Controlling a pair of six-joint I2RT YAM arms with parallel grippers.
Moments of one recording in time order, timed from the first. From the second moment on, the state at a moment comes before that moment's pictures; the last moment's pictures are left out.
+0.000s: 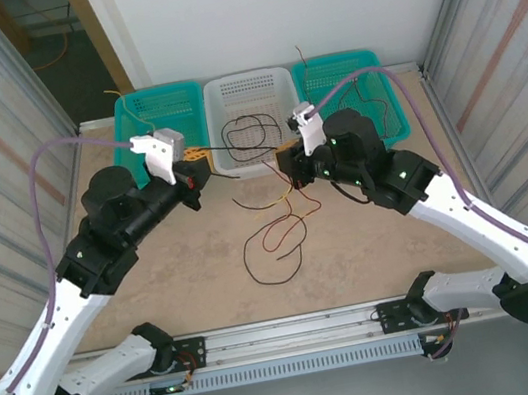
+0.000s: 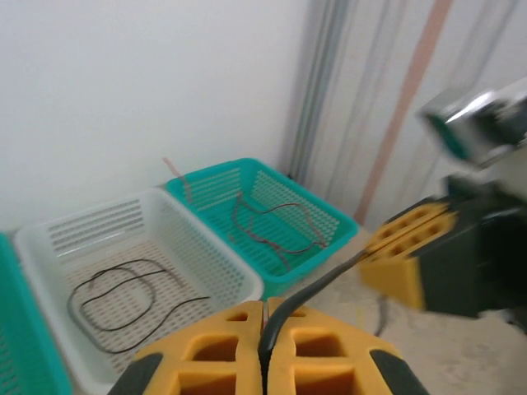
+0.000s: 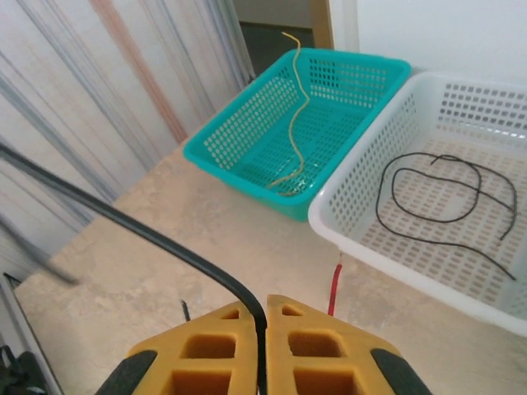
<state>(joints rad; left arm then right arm) -0.67 0.93 1.22 -0.39 0.09 -0.14 0.77 1.16 1.27 -0.48 -0.03 0.29</state>
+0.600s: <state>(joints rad) -0.65 0.94 1.40 -0.24 0.22 -0.28 0.55 1.19 0.82 -0.31 -0.16 0.52</state>
